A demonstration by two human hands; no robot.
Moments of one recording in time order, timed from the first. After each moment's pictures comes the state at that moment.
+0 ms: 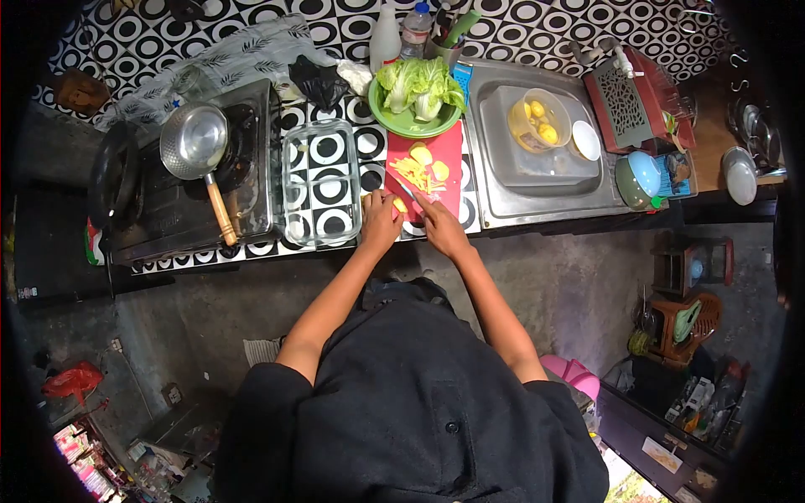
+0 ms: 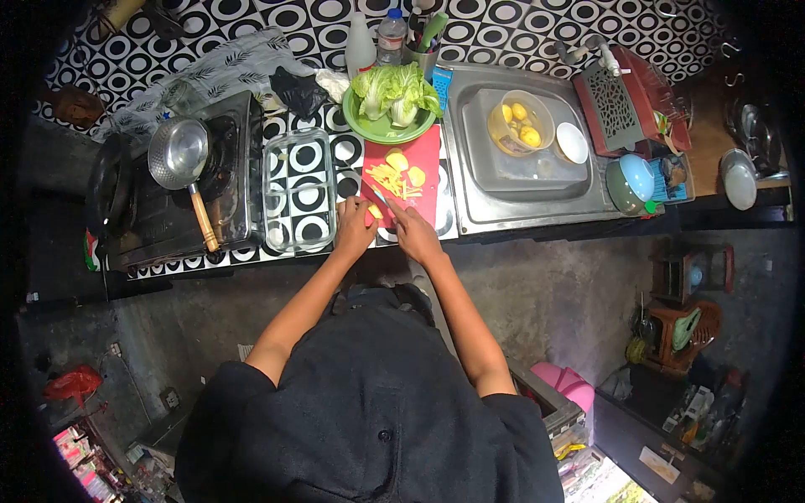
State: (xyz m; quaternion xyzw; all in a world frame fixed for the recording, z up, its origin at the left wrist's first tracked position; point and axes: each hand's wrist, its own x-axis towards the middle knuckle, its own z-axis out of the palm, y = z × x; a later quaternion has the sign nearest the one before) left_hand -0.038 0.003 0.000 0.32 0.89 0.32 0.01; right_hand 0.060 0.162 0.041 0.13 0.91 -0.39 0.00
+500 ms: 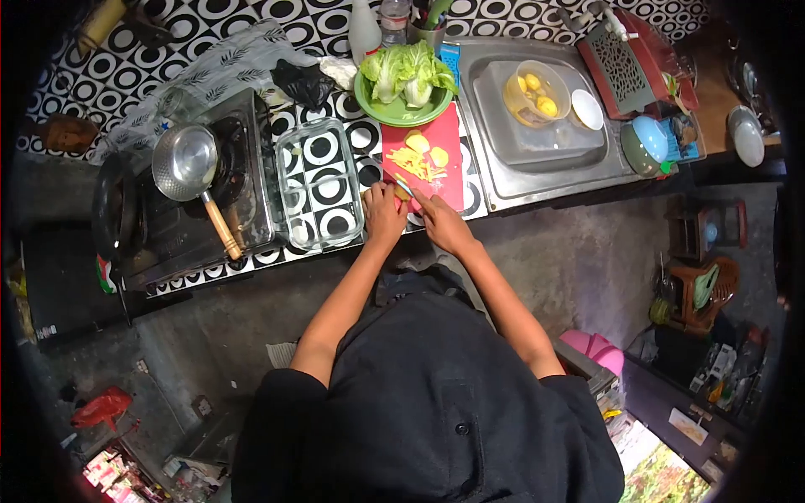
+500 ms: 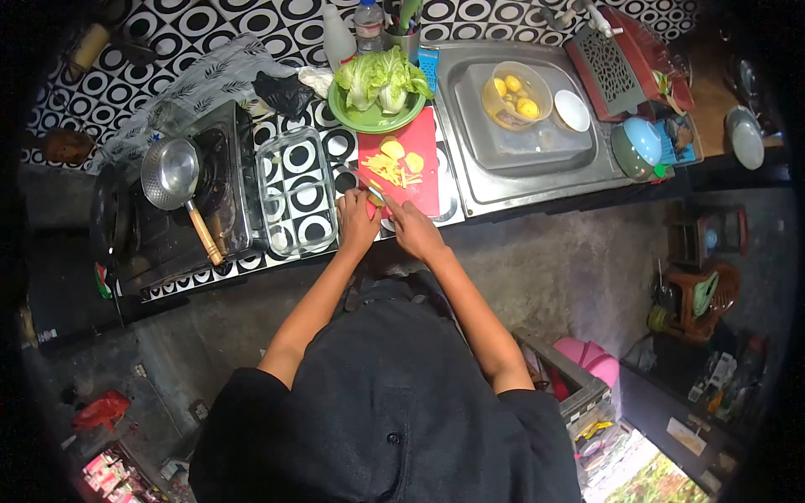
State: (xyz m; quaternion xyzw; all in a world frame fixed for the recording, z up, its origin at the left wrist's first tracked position) left_hand -0.037 0.010 0.000 0.31 0.90 0.30 -0.02; right_hand 0.068 0.146 0.046 0.12 0.91 -0.40 -0.01
